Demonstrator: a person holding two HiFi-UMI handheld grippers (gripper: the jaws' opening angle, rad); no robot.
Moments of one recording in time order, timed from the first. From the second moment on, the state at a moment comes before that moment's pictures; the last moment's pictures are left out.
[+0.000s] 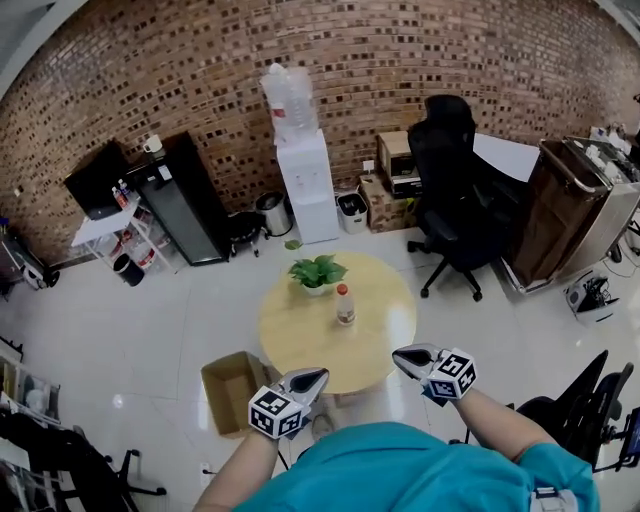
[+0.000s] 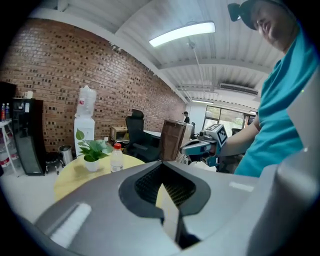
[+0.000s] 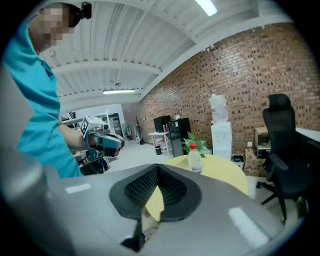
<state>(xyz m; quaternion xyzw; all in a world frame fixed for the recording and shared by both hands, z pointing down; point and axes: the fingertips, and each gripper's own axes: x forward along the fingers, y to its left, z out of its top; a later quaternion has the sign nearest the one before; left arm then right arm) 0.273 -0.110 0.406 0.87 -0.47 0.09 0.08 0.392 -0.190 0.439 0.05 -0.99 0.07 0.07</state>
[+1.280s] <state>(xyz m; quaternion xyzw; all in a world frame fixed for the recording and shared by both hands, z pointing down) 0.220 0.262 0.420 0.86 -0.50 0.05 0.05 0.391 0.156 0.425 0.07 -0.99 0.06 0.06</state>
